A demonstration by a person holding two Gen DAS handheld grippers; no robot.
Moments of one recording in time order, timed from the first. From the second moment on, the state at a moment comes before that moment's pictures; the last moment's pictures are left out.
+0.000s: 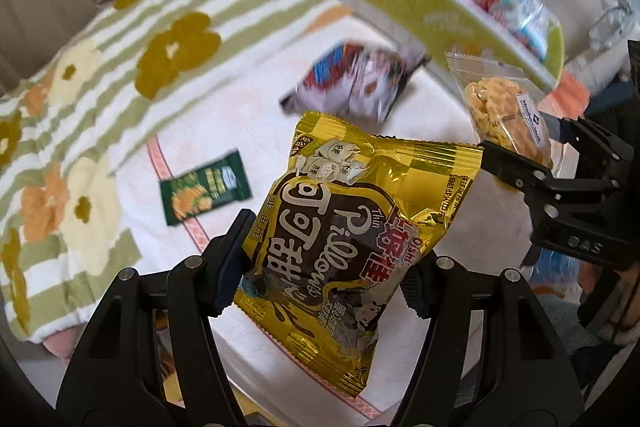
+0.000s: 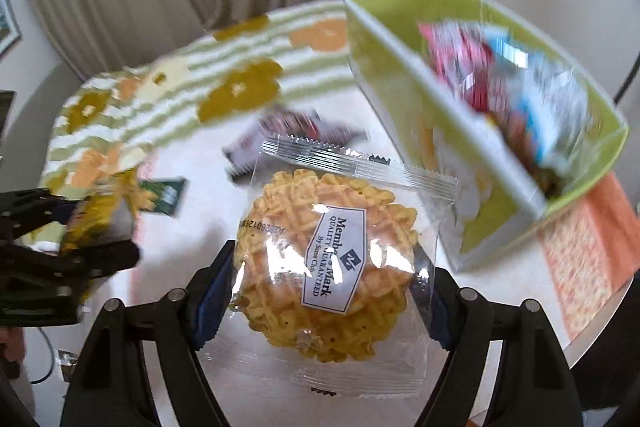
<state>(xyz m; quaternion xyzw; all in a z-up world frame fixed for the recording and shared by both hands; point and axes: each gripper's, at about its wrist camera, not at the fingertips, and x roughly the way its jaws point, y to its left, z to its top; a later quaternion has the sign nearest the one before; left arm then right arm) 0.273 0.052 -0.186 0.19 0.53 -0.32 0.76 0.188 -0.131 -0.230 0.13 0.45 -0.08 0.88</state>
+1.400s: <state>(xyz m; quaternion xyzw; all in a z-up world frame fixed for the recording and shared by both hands) 0.358 -0.280 -0.137 0.09 0.51 -0.26 0.81 0.242 -0.414 -0.157 0.13 0.42 0.02 0.90</state>
